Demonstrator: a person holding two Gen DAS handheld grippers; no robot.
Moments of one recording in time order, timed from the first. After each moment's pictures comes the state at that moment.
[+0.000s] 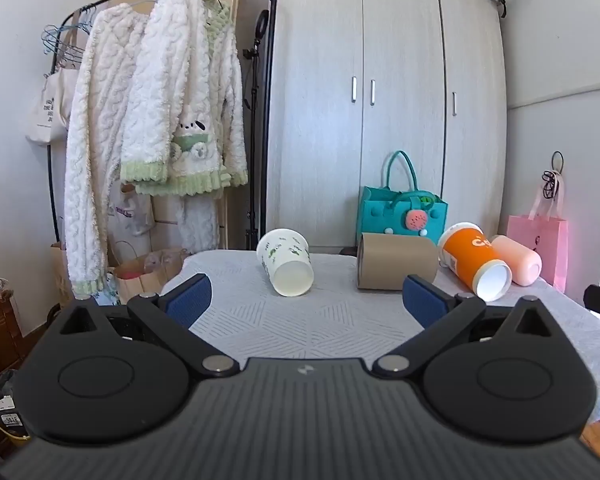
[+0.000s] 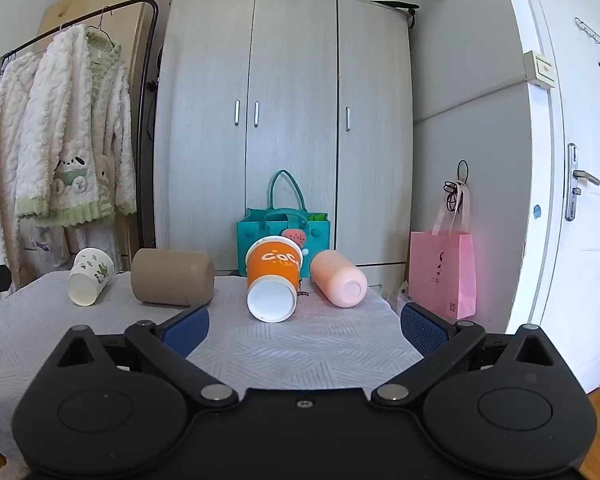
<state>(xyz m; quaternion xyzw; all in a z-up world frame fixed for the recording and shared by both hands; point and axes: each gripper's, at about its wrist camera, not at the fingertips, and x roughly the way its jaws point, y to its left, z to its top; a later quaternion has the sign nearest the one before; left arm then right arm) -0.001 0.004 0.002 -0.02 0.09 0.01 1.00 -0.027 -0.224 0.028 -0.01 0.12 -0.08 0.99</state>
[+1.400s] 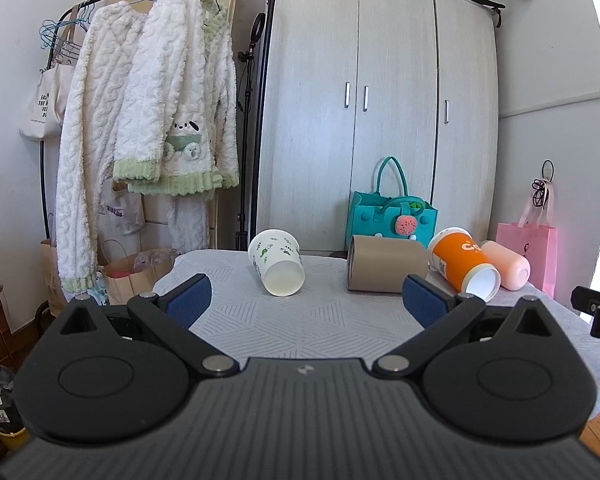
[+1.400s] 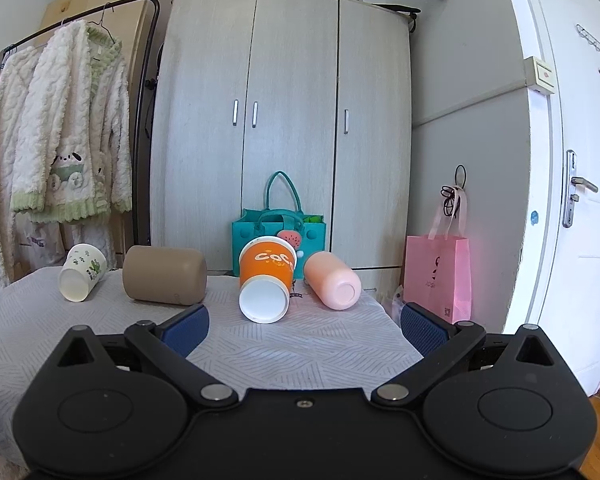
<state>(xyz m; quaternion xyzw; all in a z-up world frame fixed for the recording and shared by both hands) -0.010 0.004 -0.009 -0.03 0.09 -0.01 1.00 -0.024 -0.228 0.026 -0.02 0.12 -0.09 0.99</state>
